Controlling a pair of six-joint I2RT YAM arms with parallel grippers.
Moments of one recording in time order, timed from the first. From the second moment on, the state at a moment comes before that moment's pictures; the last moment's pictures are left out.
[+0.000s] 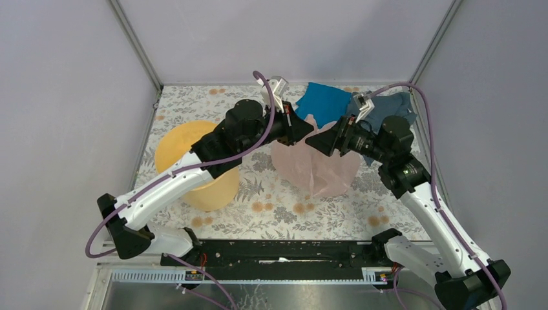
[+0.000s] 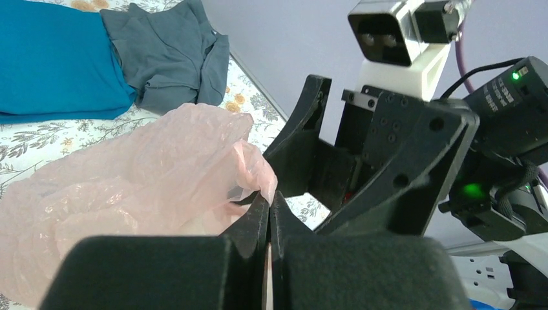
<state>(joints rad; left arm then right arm) -0.92 1.33 1.44 -0.25 0.06 -0.59 0.38 0.94 0.96 -0.10 -0.64 0.72</state>
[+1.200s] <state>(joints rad) -0.88 1.15 1.48 -0.72 -0.50 -0.39 0.68 0.78 1.02 -0.41 0.37 0.47</state>
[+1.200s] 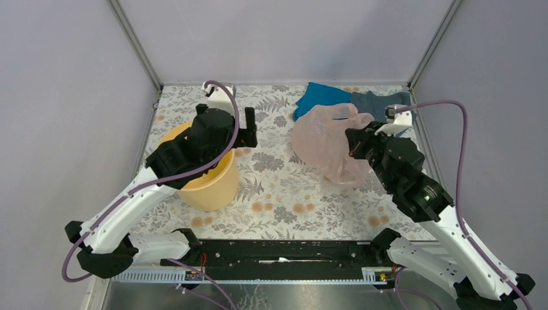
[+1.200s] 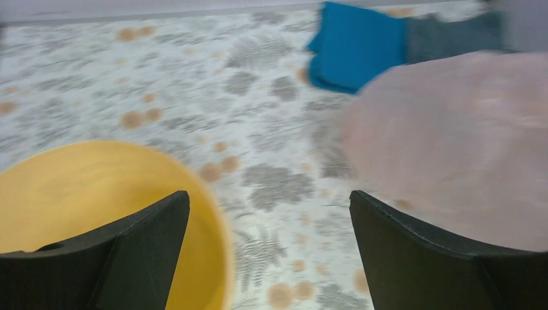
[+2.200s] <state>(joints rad) -0.94 1.36 1.39 -0.96 -0.58 -0.40 0.68 0.58 1.11 -0.50 0.55 0.31</state>
